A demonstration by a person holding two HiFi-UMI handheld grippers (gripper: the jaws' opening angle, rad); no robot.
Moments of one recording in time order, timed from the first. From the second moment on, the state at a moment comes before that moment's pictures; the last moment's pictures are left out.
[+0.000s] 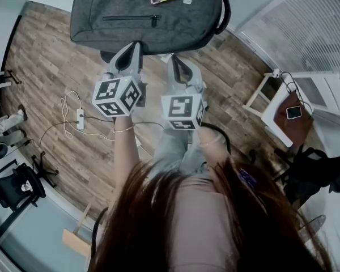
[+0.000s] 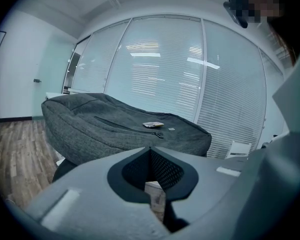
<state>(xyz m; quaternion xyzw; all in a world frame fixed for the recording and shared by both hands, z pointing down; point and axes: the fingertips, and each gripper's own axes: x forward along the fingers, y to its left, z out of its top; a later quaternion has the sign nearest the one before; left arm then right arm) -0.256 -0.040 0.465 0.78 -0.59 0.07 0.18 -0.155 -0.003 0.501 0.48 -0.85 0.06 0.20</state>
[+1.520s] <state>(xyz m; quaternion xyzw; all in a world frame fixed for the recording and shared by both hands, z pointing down) -0.254 -0.037 0.465 0.76 -0.63 0.09 0.15 -0.094 -0.025 0.491 0.47 -0.85 0.02 0.24</state>
